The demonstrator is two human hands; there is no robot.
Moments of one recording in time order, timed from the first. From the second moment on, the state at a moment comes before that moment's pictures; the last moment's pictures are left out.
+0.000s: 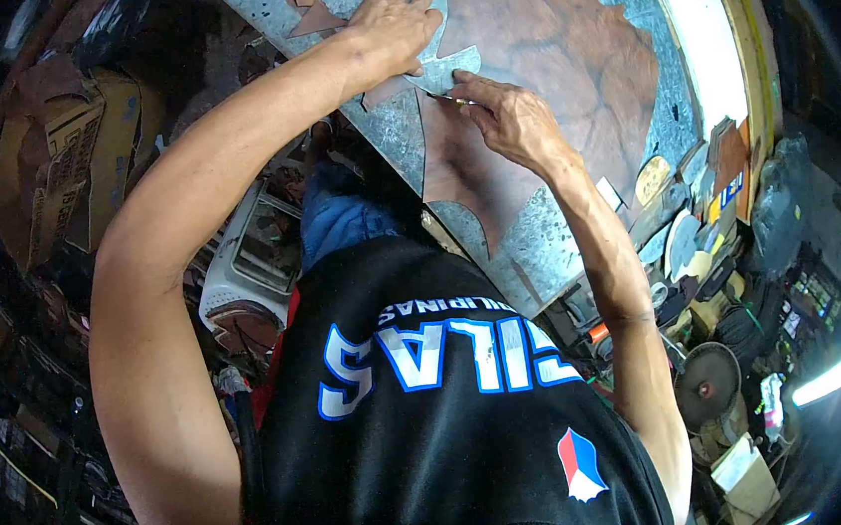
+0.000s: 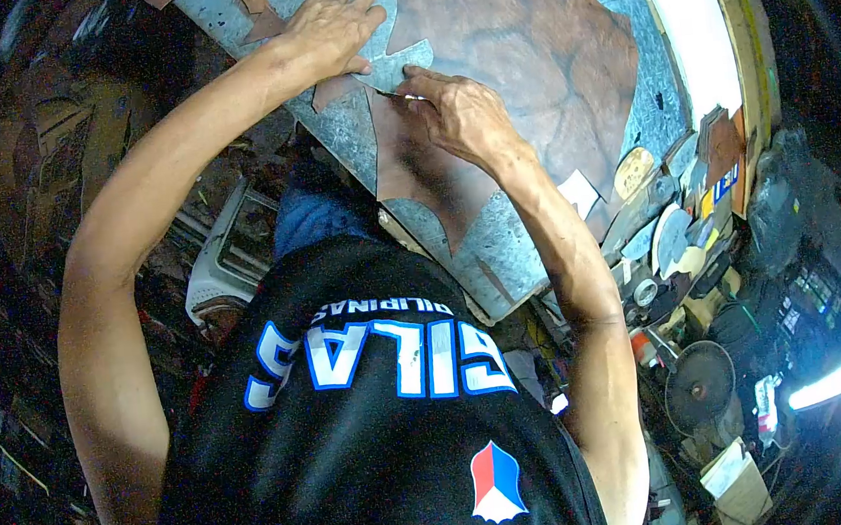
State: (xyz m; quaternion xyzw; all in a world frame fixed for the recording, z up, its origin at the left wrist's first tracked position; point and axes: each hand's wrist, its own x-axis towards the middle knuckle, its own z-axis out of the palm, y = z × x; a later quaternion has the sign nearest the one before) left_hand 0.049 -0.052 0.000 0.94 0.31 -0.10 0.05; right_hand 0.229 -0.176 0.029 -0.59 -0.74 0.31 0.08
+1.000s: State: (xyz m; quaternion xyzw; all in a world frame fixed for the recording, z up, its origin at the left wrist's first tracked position) left_hand 0.051 -0.052 0.012 0.94 0.31 -0.13 0.07; right_hand 0.256 -0.143 0.038 -0.50 -0.81 0.30 -0.01
